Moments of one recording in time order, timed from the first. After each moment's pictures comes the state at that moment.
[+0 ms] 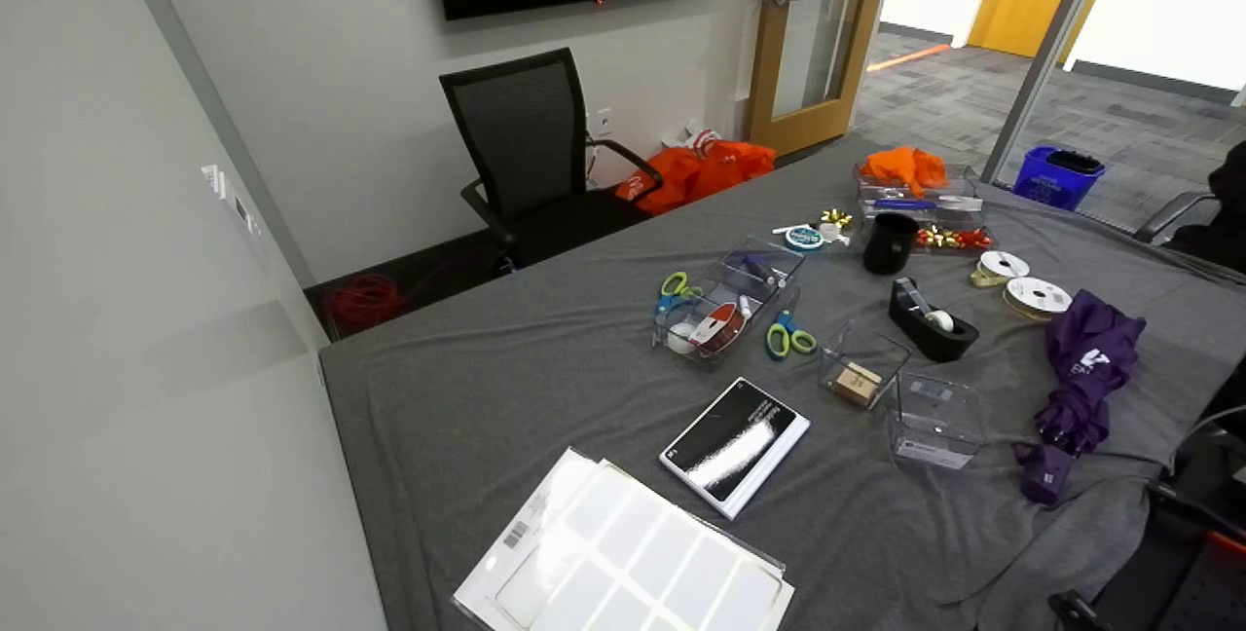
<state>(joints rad) -0.11 -0.89 -0.26 -2.53 0.02 1.58 -0.08</state>
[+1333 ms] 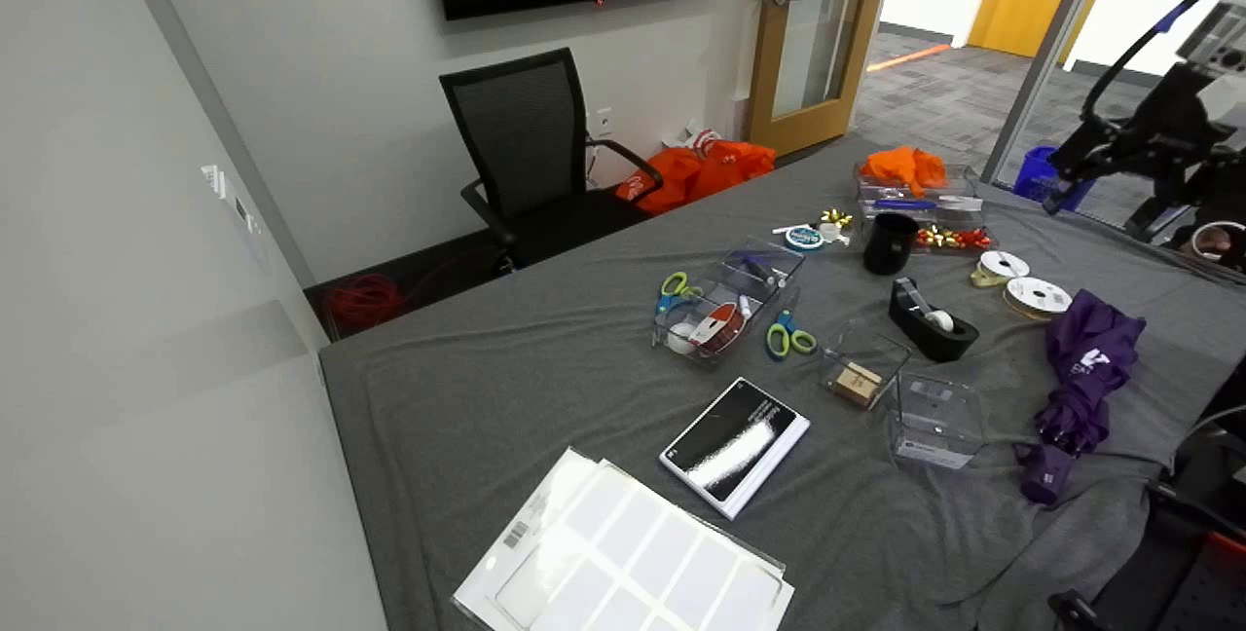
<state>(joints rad) -0.21 -0.48 -0.11 -2.60 0.12 2.24 0.40</state>
